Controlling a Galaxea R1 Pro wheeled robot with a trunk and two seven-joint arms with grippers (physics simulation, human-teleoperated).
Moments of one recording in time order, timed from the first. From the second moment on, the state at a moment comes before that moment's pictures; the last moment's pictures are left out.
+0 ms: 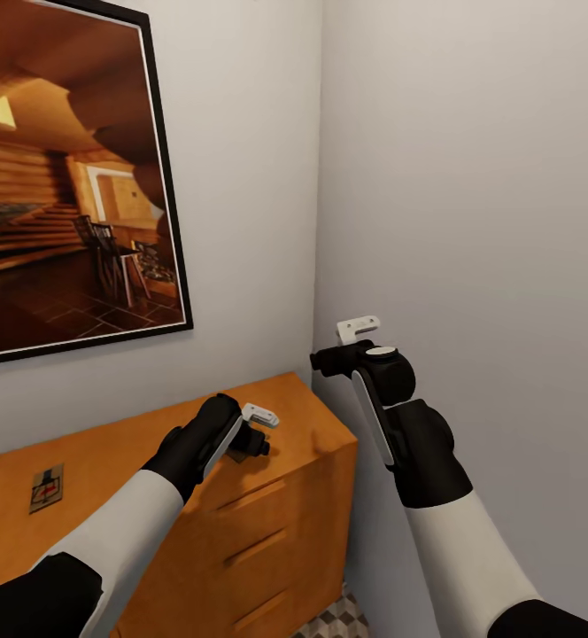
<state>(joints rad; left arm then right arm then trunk) -0.89 -0.09 -0.39 -0.78 0.02 1.04 -0.11 -0.82 0.17 0.27 -1.47 0.06 1.04 -0.06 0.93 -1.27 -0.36</state>
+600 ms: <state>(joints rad) -0.89 -0.09 -0.38 -0.78 0.02 1.04 -0.11 -0.82 0.17 0.27 -1.47 0.06 1.04 -0.06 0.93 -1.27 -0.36</state>
